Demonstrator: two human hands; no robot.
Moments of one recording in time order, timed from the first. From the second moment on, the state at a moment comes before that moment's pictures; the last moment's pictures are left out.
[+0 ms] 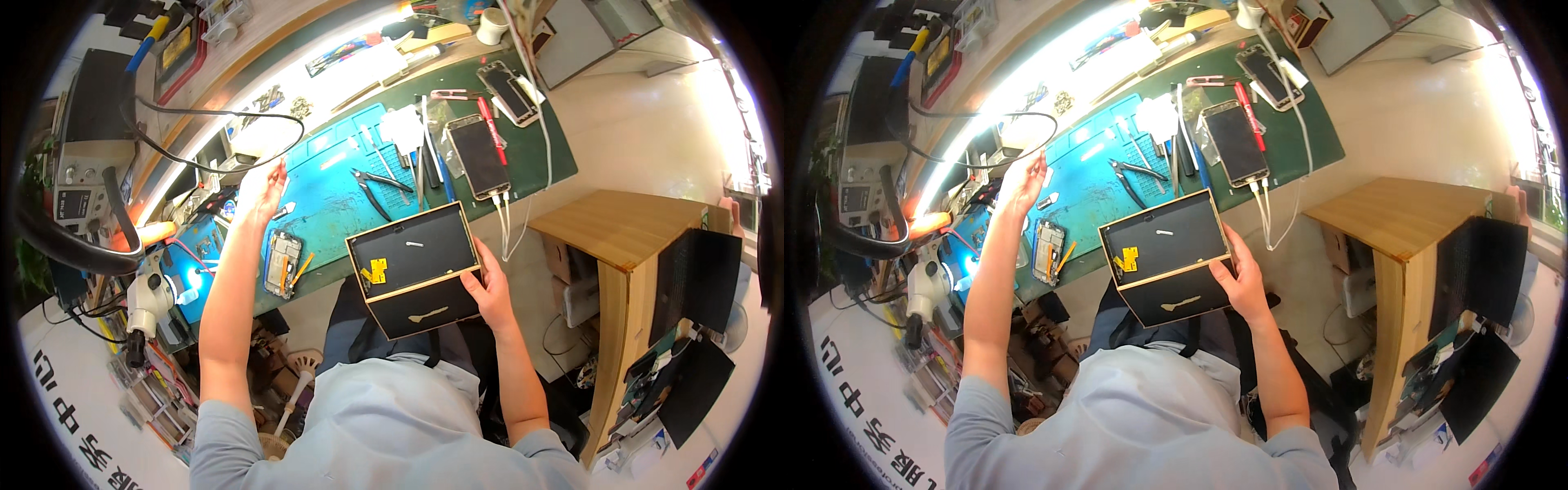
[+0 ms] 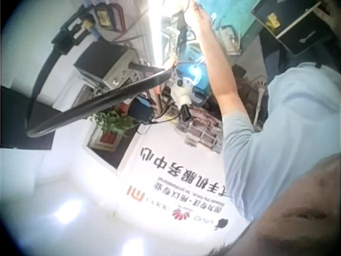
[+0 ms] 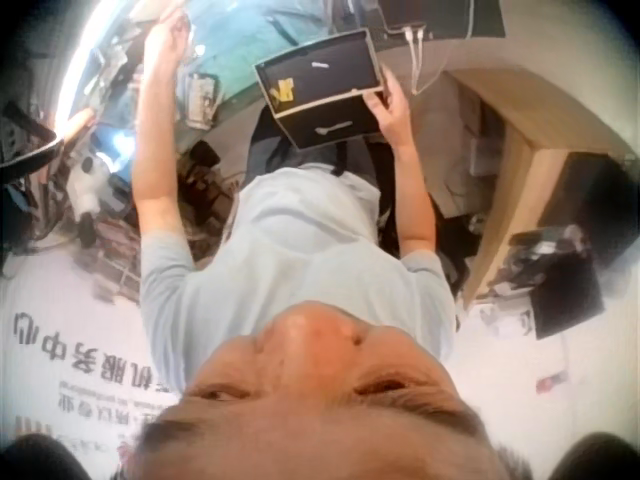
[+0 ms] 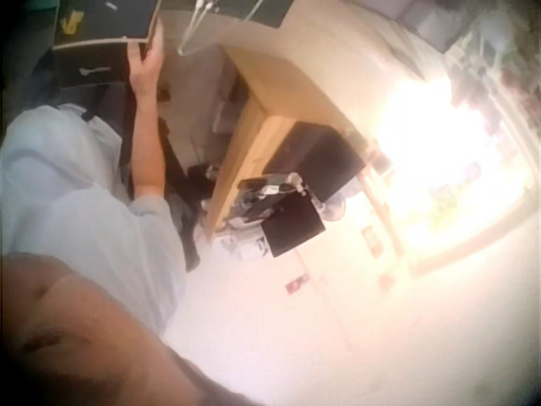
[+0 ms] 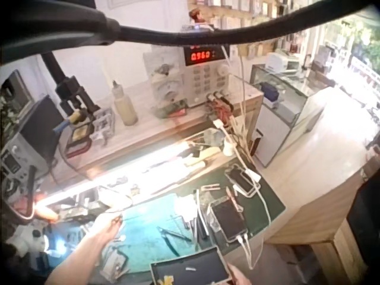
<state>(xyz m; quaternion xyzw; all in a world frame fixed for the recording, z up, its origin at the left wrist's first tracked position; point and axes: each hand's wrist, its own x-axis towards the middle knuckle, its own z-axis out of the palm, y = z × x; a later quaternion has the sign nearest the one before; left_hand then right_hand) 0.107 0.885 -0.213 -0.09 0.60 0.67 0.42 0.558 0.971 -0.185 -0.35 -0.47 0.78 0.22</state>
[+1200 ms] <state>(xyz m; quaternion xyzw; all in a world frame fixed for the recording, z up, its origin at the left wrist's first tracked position) 0.012 0.871 -0.175 0.23 0.89 0.37 0.12 0.556 0.966 -0.172 -0.37 -0.46 0.78 0.22</state>
